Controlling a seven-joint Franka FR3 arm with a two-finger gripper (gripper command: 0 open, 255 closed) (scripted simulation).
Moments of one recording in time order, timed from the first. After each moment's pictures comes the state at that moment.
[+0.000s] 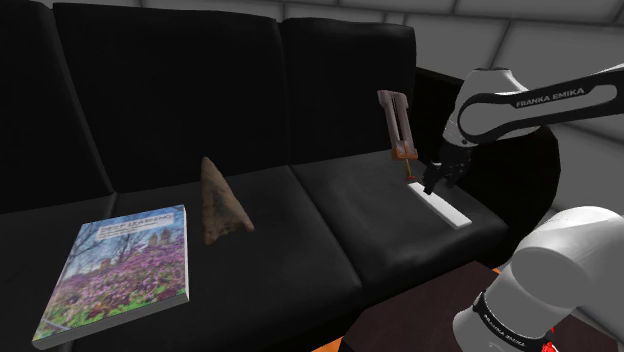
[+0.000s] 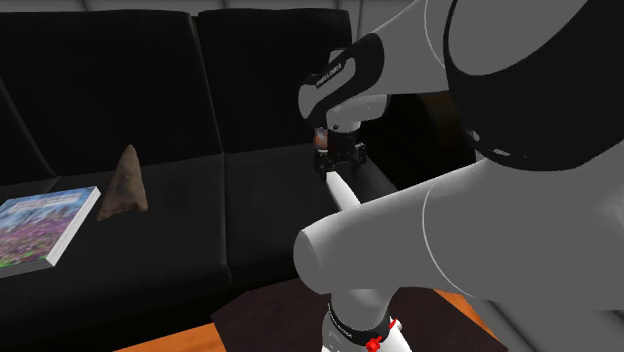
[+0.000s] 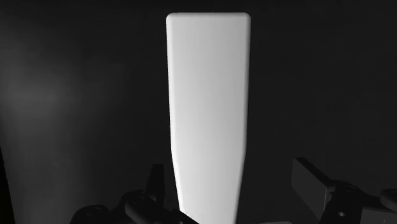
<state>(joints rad) -0.28 -0.70 -0.36 -2.82 -0.28 2.14 -0.02</state>
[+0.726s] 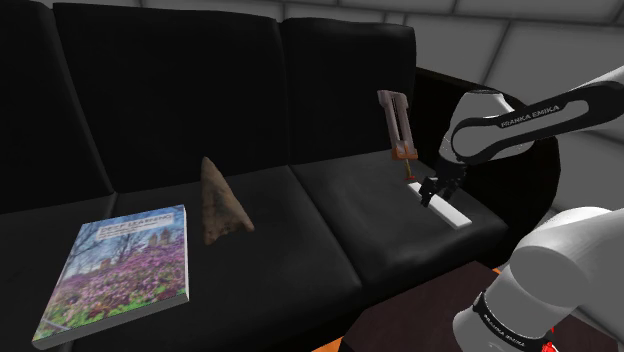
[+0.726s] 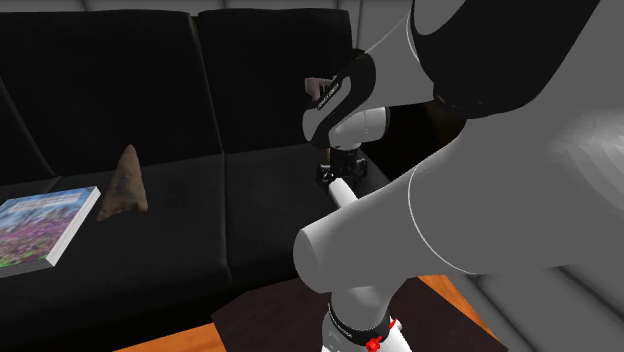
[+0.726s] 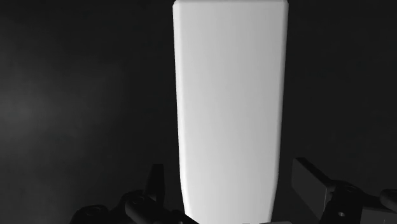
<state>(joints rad) -0.29 -0.59 -0.41 -2.89 -0.32 2.31 -0.03</state>
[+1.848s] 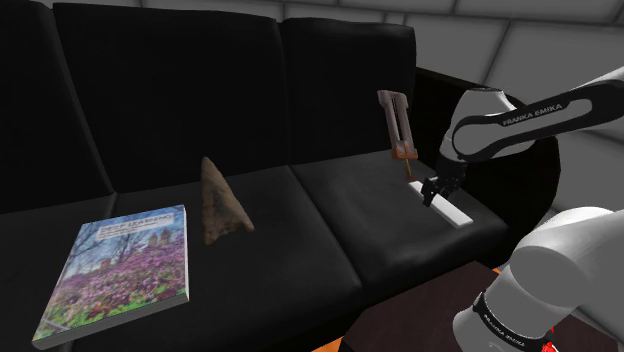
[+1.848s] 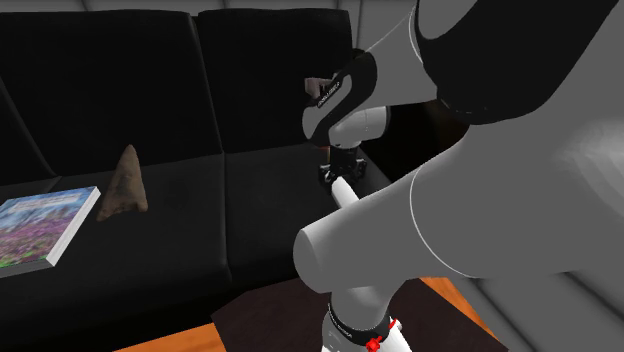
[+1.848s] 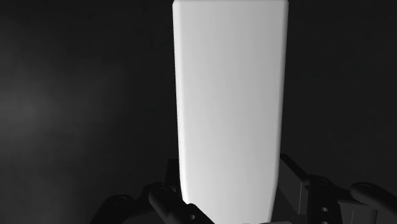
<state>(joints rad) -0.29 -0.61 -0.40 -2.89 -0.31 2.29 -0.03</state>
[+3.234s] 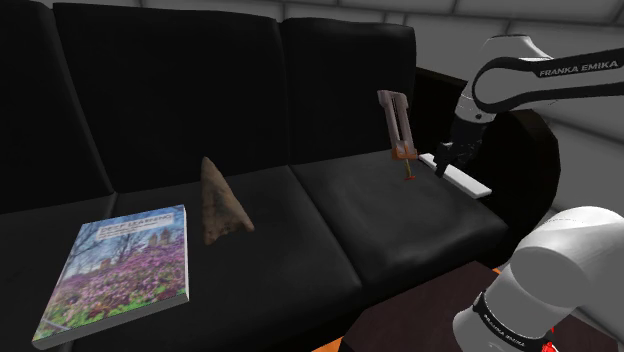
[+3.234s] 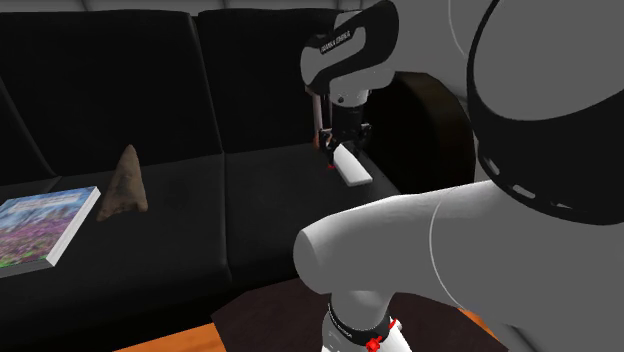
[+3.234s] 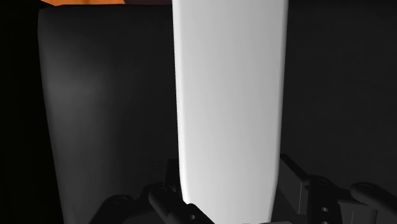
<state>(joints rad) -0.28 -0.78 -0.33 -2.70 -0.25 1.94 -0.04</state>
